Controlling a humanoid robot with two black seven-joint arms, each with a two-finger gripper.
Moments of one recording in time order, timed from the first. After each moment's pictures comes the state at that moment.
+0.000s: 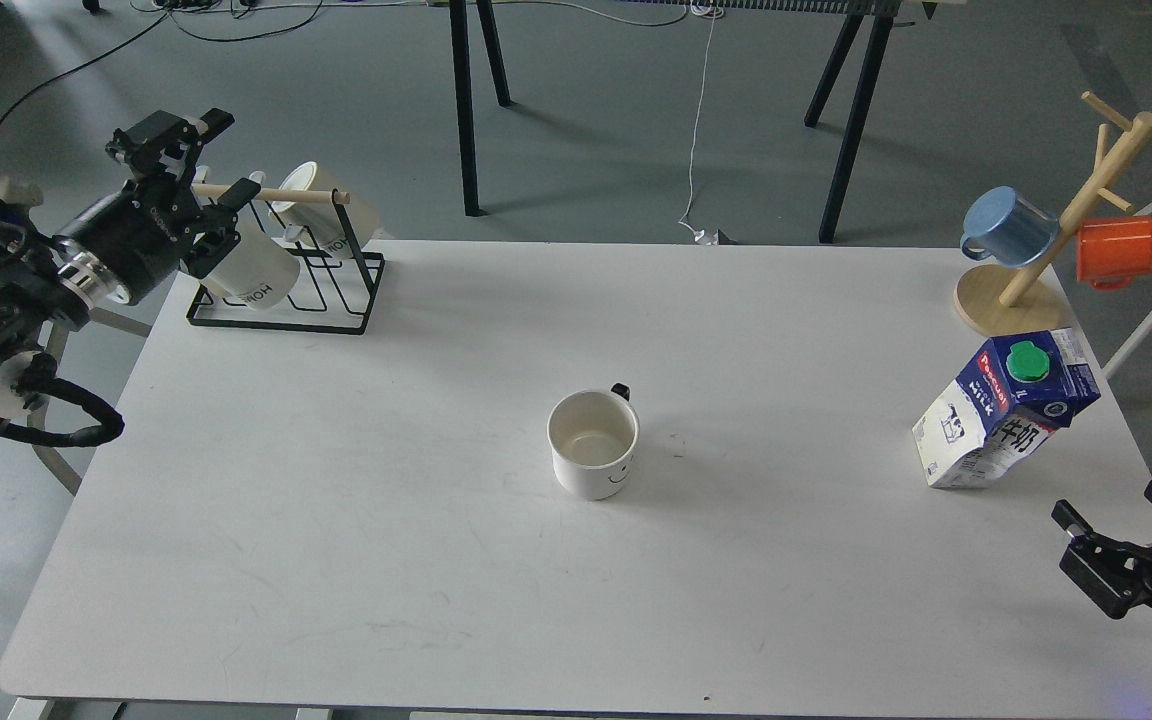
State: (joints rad) left arm -0.74 0.60 -0.54 -0.63 0.41 -0.49 -0.49; right arm -0.21 -0.67 1.13 1.11 0.98 0.49 -0.37
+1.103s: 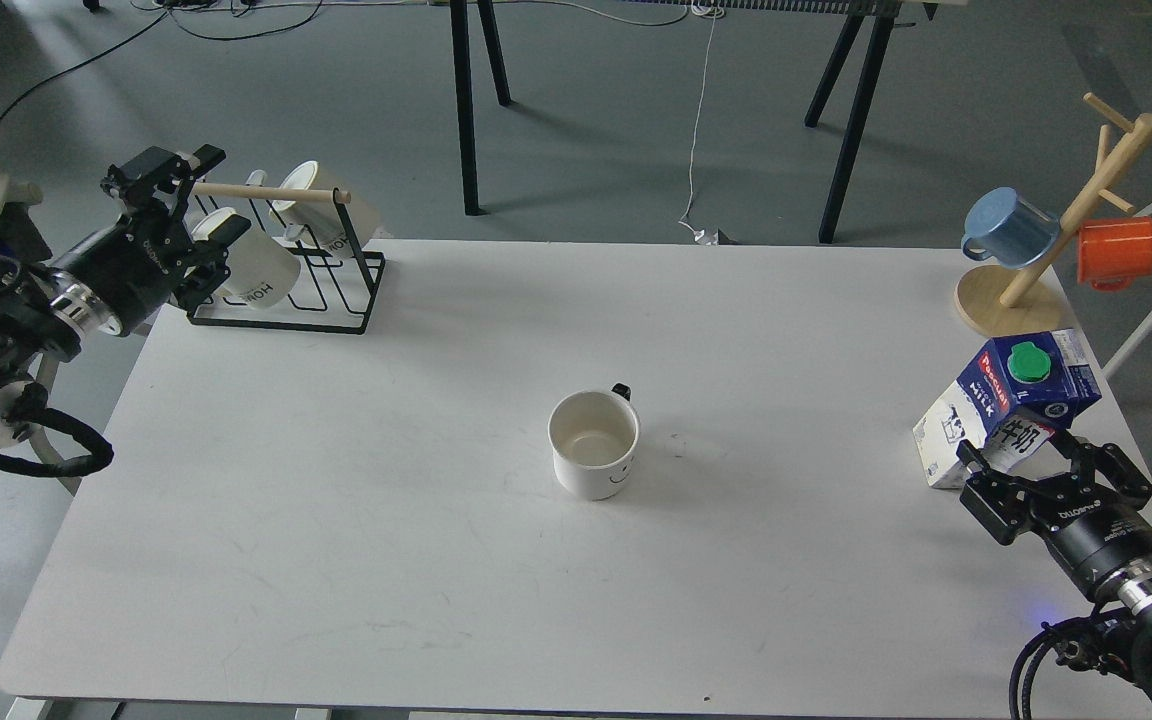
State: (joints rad) left arm -0.68 0.61 -0.54 -0.63 0.41 -0.49 -0.49; right arm 0.06 -0.45 1.12 0.87 0.81 0.49 -0.36
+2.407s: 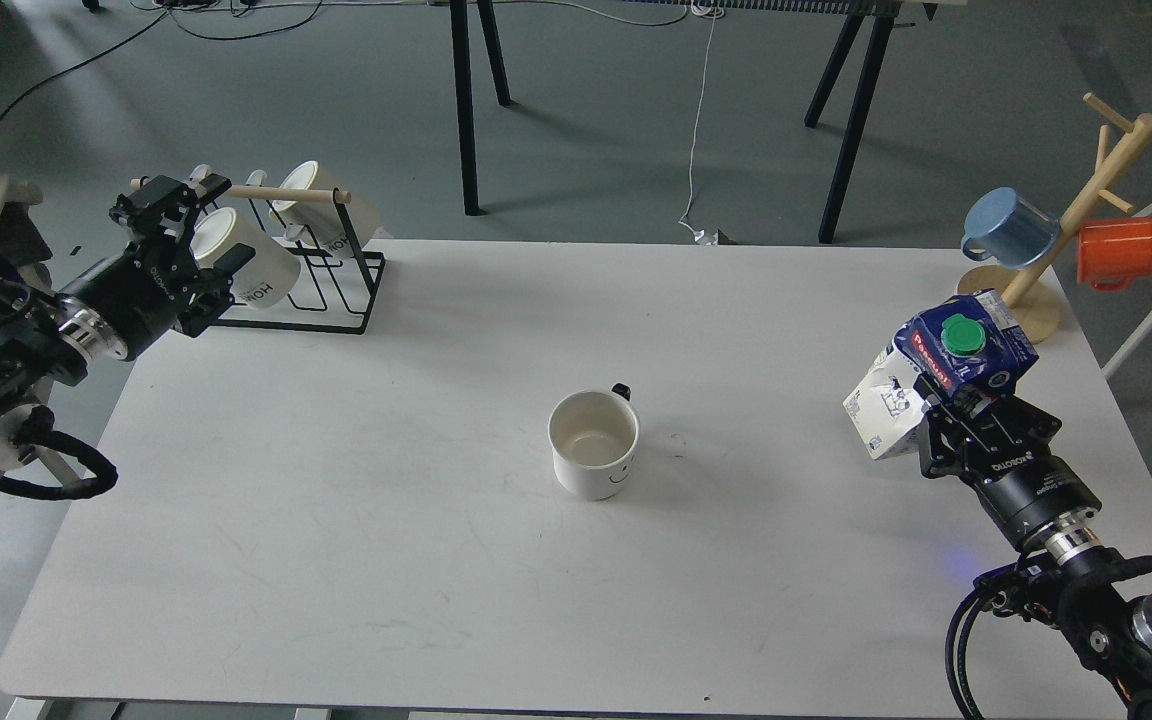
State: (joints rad) left arm -0.64 0.60 -0.53 -0.62 0.42 -0.49 -0.49; right arm 0.14 -0.34 1.07 0.97 0.76 0.49 -0.36
